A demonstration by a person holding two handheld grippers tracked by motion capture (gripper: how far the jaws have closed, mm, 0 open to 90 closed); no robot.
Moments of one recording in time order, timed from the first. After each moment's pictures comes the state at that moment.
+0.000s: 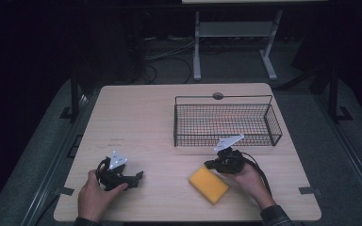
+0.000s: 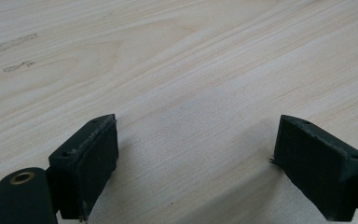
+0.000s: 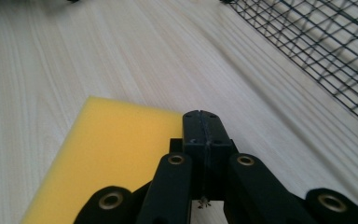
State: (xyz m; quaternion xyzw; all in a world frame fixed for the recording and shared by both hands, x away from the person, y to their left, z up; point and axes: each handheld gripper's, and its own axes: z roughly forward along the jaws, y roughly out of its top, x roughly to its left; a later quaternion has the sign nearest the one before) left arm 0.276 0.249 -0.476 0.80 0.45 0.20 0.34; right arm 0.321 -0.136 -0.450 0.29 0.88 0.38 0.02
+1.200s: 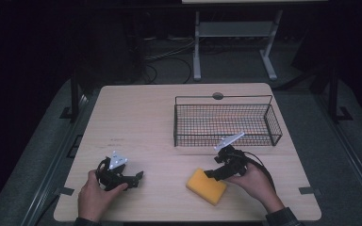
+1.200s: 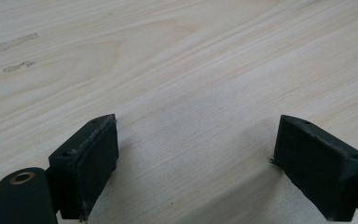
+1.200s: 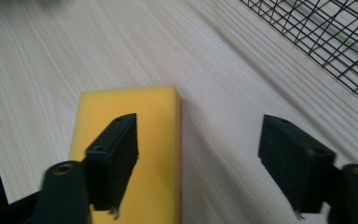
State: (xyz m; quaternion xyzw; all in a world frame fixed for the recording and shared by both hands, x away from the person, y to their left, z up) left arm 0.276 0.249 -0.476 0.80 0.45 0.20 0.34; right arm 0.309 -0.136 -0.425 0.33 0.89 0.32 0.01
